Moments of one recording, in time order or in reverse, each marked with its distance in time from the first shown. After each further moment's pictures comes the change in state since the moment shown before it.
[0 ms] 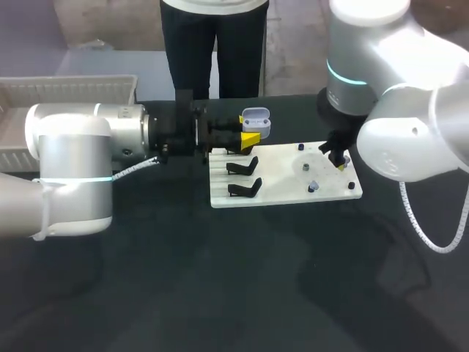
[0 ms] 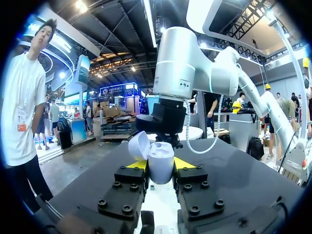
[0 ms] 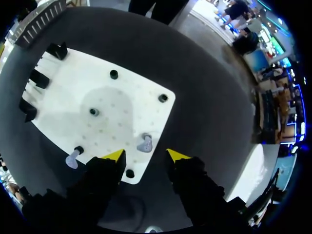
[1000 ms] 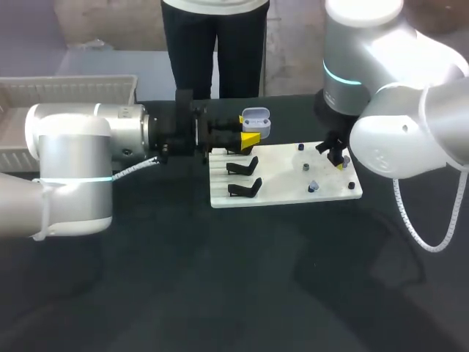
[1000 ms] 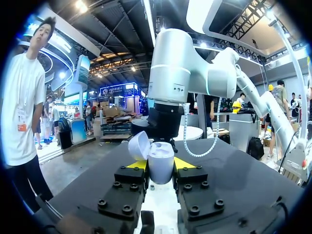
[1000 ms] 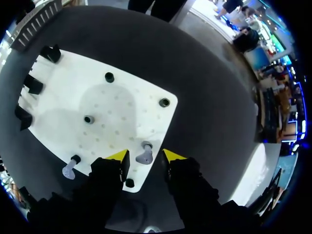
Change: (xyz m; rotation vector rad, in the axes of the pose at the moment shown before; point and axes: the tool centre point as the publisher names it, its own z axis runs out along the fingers) left arm 0.000 0.000 0.000 0.000 0.000 0.000; right arm -0.008 0.000 0.012 -0.011 0.012 0.016
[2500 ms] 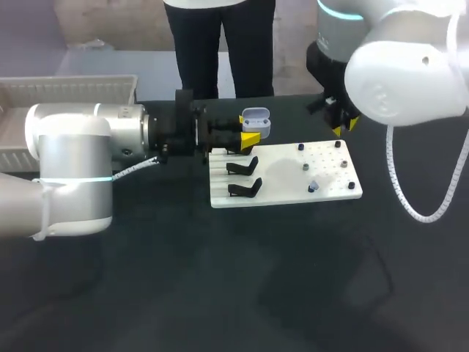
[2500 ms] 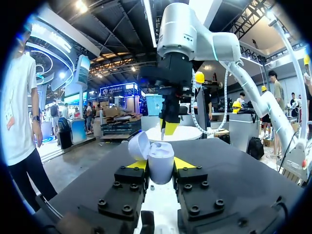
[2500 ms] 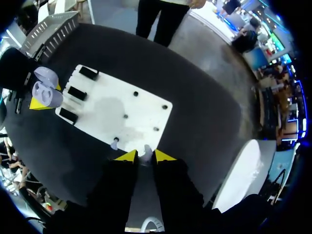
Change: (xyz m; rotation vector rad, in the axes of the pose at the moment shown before) left arm 0.000 0.000 0.000 0.000 0.000 0.000; right arm 0.001 0.024 -0.128 -0.022 -0.008 0.011
